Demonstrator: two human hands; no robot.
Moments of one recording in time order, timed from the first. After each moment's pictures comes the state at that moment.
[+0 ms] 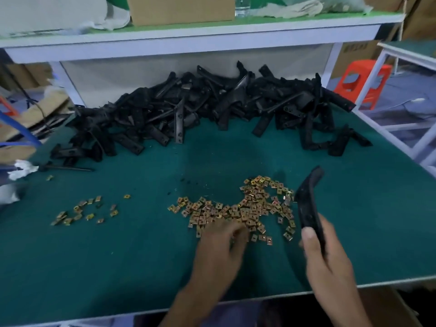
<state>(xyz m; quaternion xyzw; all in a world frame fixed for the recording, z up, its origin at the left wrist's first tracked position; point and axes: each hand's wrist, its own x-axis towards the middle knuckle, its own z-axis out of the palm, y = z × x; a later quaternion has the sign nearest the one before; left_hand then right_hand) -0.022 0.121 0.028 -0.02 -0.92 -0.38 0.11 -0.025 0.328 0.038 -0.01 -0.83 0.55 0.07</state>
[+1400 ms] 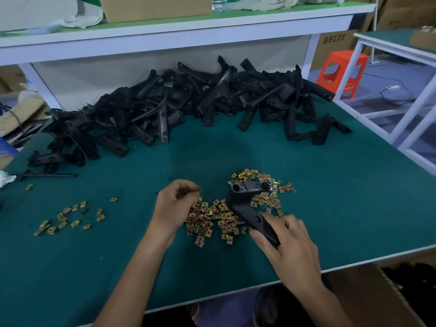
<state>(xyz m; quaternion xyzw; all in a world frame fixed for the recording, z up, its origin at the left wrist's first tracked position) -0.083 0.054 0.053 0.13 -0.75 -0.65 0.08 -0.033 0.306 0.013 0.09 -0.94 0.29 0.16</state>
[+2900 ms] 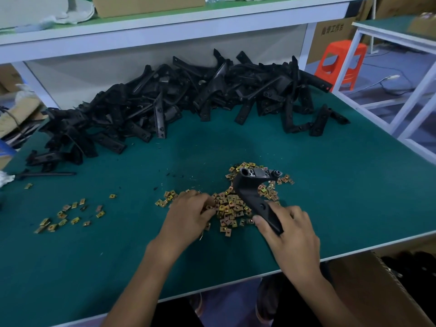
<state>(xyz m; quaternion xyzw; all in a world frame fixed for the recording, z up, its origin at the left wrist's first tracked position) -0.073 0.070 0.032 -0.06 -0.97 -0.23 0.05 -0.037 0.307 0.002 0.03 -0.93 0.31 0.21</state>
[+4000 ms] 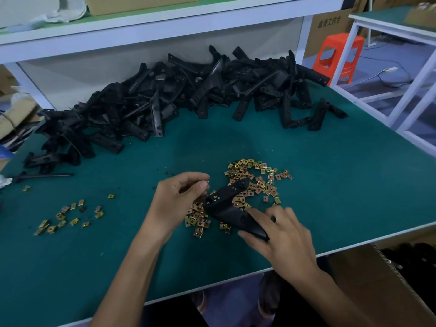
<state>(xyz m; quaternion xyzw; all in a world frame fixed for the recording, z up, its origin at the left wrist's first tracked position) -0.065 0.066 0.082 0.04 -0.76 -0.65 0.04 -0.033 0.304 0.003 0.17 -0.94 0.19 0.22</state>
